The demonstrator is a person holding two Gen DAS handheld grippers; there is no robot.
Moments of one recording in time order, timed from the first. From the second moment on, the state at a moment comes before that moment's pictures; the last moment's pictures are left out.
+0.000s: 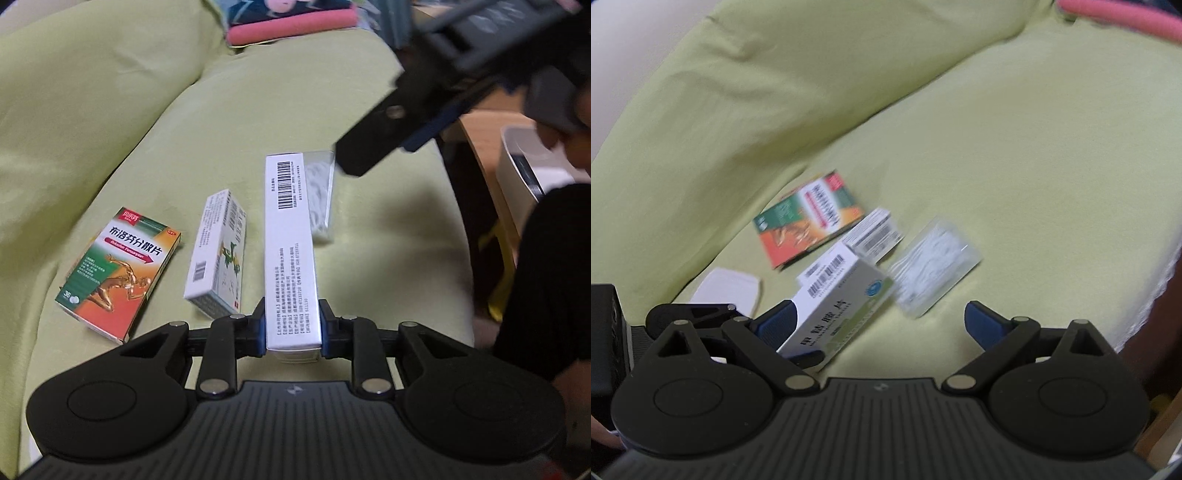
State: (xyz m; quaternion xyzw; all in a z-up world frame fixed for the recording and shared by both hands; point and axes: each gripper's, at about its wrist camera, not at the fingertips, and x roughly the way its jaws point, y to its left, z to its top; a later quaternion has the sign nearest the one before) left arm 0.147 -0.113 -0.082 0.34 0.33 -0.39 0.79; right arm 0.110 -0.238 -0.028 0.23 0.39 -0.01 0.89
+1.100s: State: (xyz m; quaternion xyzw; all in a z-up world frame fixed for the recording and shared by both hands) left arm 0.138 -0.092 -0.096 0.37 0.32 -0.42 0.77; right arm 0.137 -0.159 -0.016 -0.24 0.44 0.16 0.85
